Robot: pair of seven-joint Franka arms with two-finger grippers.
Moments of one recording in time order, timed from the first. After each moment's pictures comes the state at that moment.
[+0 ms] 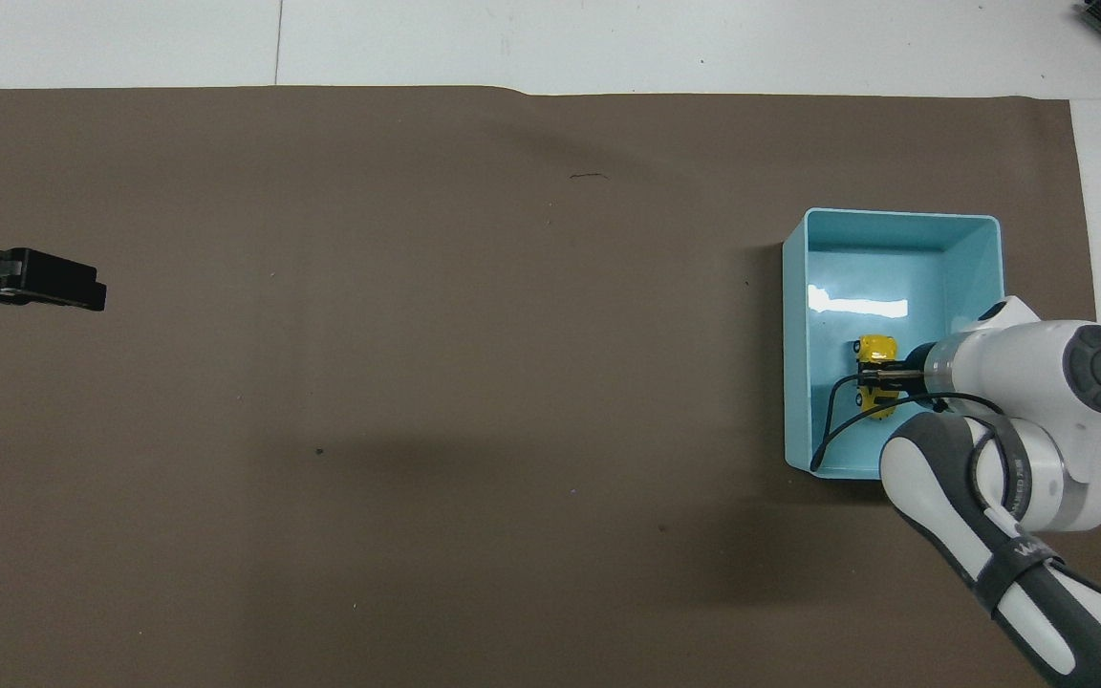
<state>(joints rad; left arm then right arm) -0.12 0.00 0.05 -1.54 -0.04 1.59 0.03 -0.20 0.09 0.15 -2.33 -0.02 2.51 0.02</state>
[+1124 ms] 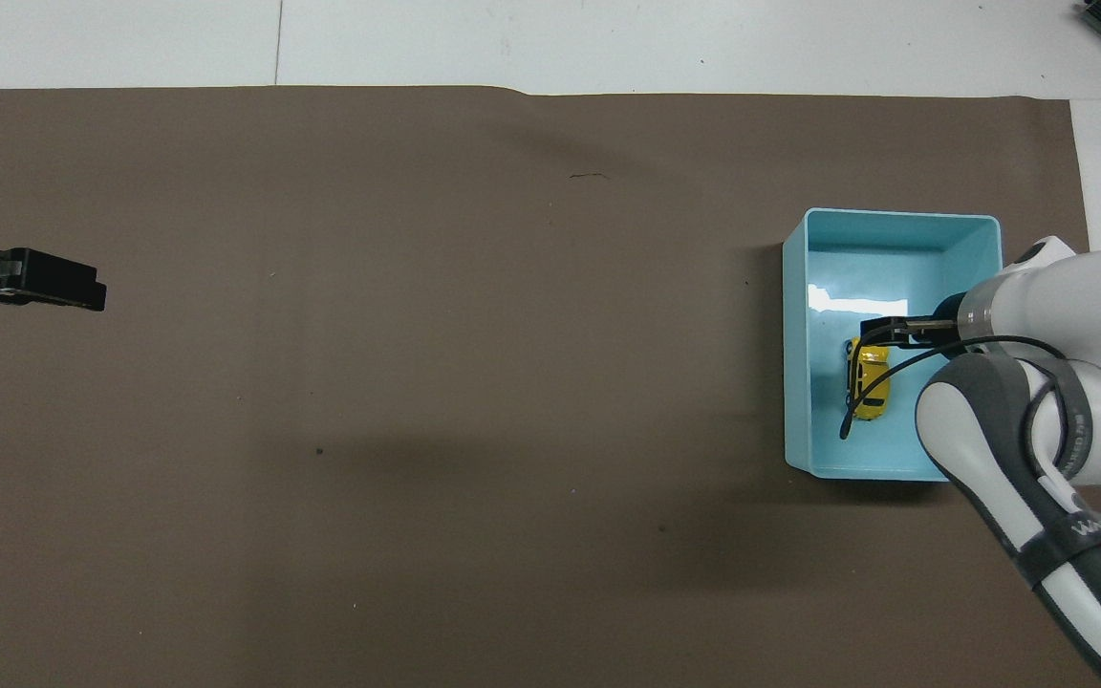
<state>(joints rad) -0.12 0.00 0.05 -1.54 -0.04 1.59 0.03 -0.20 0.09 0.15 -2.10 -0.02 2.25 0.02</state>
